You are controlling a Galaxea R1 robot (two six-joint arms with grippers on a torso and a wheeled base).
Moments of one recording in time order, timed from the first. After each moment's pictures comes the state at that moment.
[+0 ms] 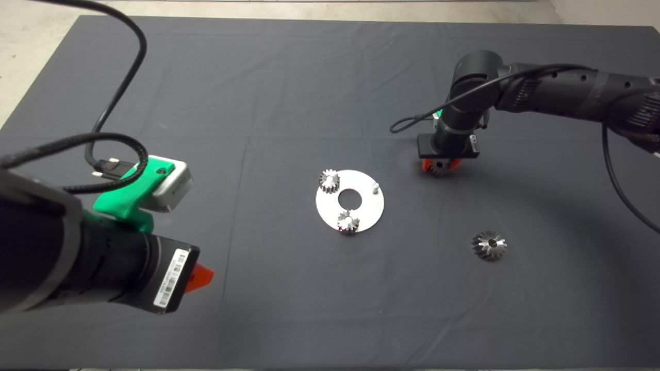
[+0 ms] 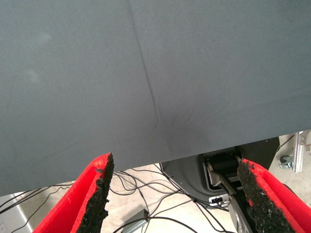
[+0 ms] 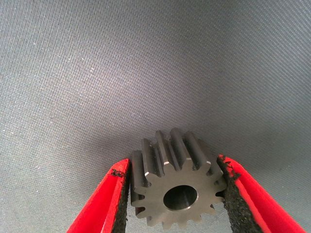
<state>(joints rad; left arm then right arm) -0.86 2.30 -0.29 0.05 1.52 -1.78 0.34 2.64 -1.53 -0.36 -1.54 1.28</state>
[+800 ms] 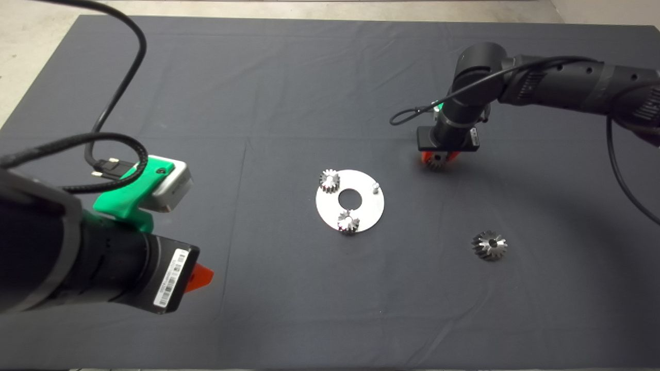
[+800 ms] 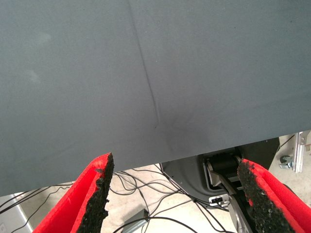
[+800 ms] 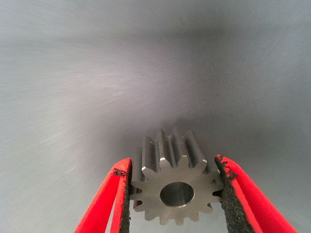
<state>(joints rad) -0.86 2.30 -0.29 0.05 1.52 -1.78 0.40 2.63 -1.50 -0.32 -1.53 1.28</state>
